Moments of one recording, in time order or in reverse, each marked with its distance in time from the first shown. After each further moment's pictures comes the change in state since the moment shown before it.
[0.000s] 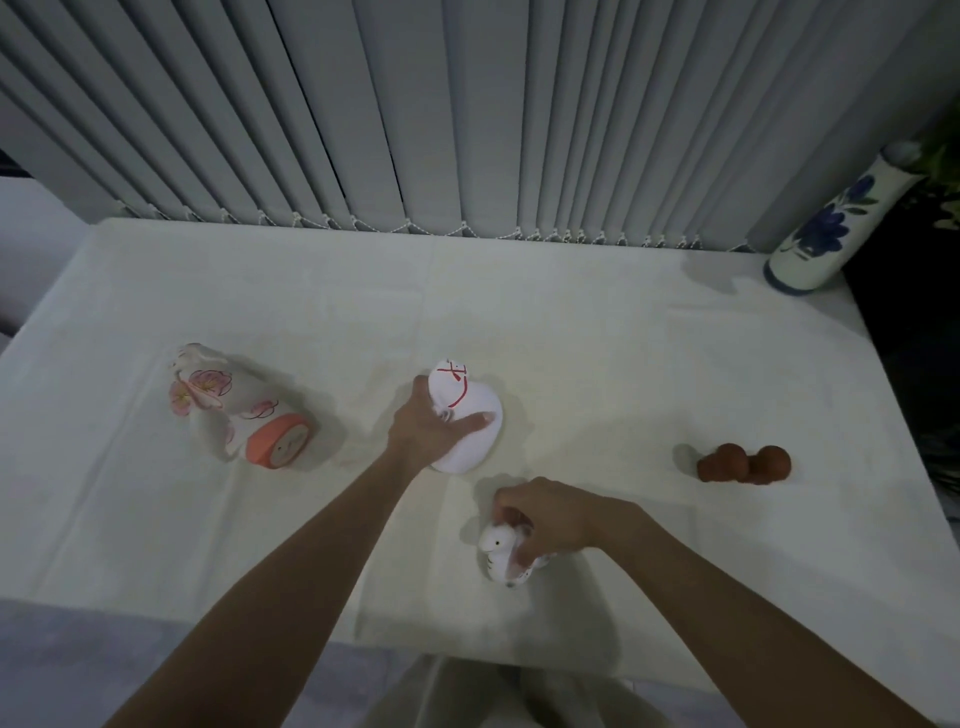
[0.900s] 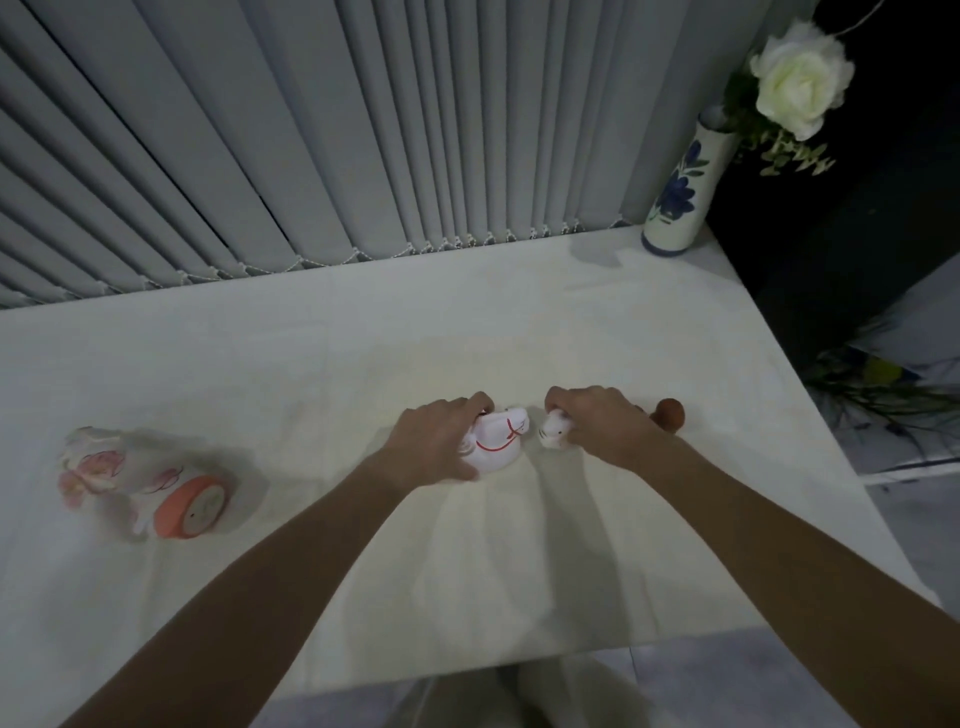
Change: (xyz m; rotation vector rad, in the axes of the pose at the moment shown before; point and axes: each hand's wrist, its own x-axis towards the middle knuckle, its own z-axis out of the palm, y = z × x) left_hand -0.043 0.073 0.045 0.881 -0.333 0.736; right_hand -0.078 0.090 -0.057 -0.154 0.601 0.283
